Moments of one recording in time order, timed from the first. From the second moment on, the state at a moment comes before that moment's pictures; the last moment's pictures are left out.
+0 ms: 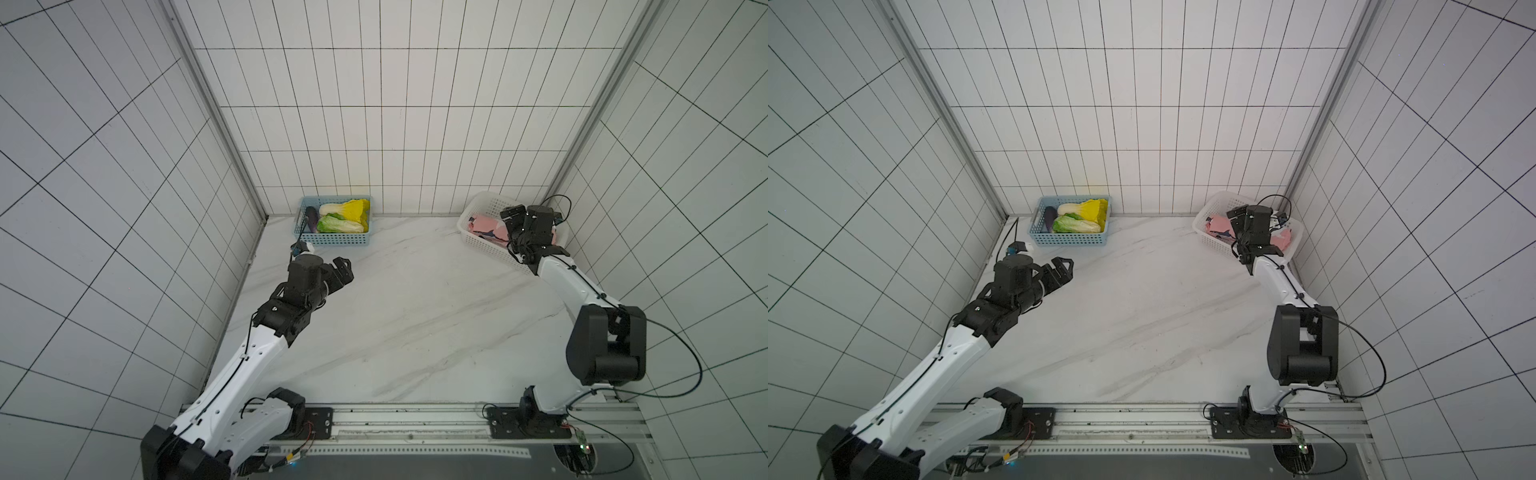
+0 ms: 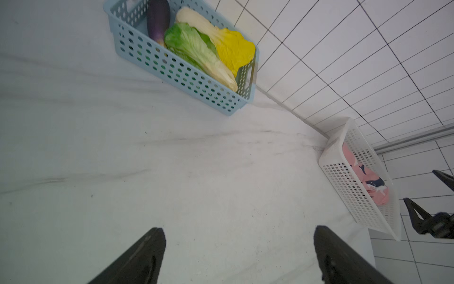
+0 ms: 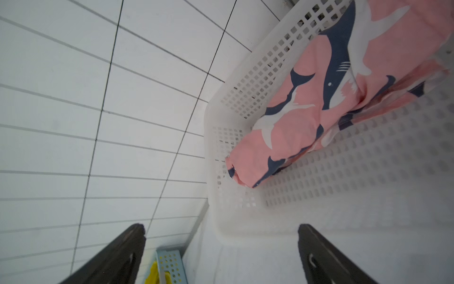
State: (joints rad) left arm -0.35 1.01 0.92 -0.44 -0.17 -0.71; right arm 0.12 1.55 1.15 -0.06 0.09 0.94
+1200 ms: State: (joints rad) left arm -0.05 1.59 0.42 0.84 -0.38 -0.15; right arm 0.02 1.55 0.37 0.80 0.18 0.03
